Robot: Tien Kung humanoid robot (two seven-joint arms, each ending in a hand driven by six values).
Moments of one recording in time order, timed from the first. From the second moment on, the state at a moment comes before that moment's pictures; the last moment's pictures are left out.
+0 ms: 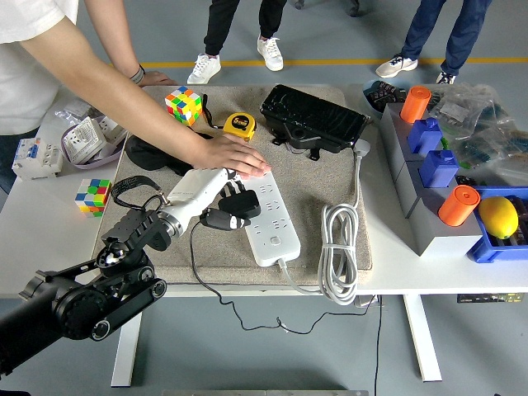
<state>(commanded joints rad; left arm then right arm) -0.56 0.19 -0.61 -1.07 1.90 0.30 0.16 -0.04 -0.24 0.92 0.39 -0.51 -0.13 0.20</state>
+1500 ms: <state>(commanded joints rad) -0.47 0.26 -0.83 -0.95 1.66 0.36 -0.05 -0.06 -0.24 0.95 0.39 -0.53 -0.13 0.20</state>
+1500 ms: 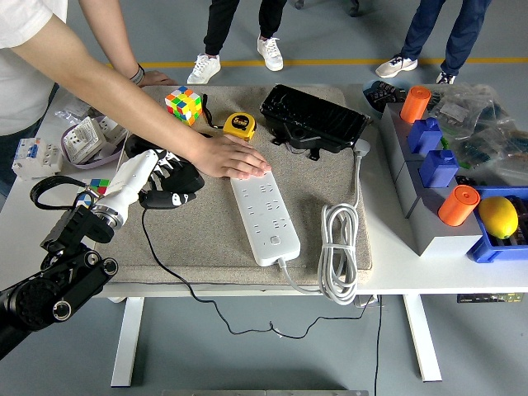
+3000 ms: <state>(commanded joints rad) -0.36 0.27 -1.03 -1.05 1.24 0.32 -0.35 -0.08 -0.25 0.98 0.38 -0.54 -0.12 0.20</state>
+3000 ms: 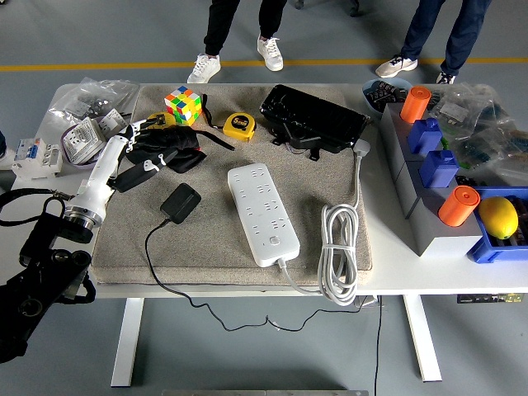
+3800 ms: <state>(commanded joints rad) -0.30 0.26 -1.20 -1.09 0.81 0.17 -0.39 -0.05 -0.27 0.93 0.37 -0.49 -0.11 0.19</state>
